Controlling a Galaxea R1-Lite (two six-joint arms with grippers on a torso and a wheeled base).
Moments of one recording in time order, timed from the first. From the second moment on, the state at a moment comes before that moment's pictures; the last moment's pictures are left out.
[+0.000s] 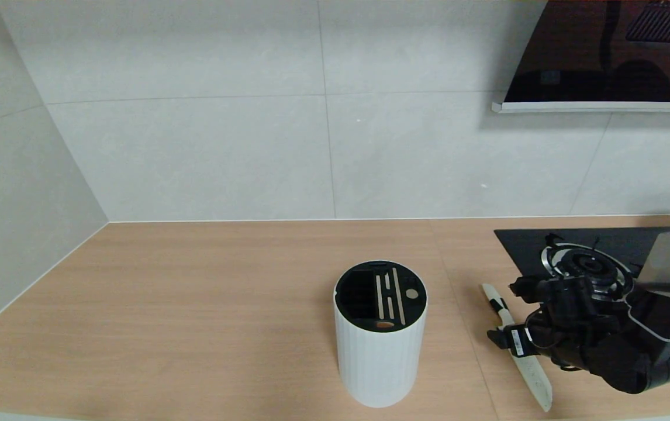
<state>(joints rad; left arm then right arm) 0.00 0.00 0.00 0.00 -0.02 0.01 0.20 2.20 -0.59 -0.90 -0.11 -0.02</state>
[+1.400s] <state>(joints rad) 0.00 0.00 0.00 0.00 -0.02 0.01 0.17 2.30 -0.61 -0.96 -0.11 -0.02</state>
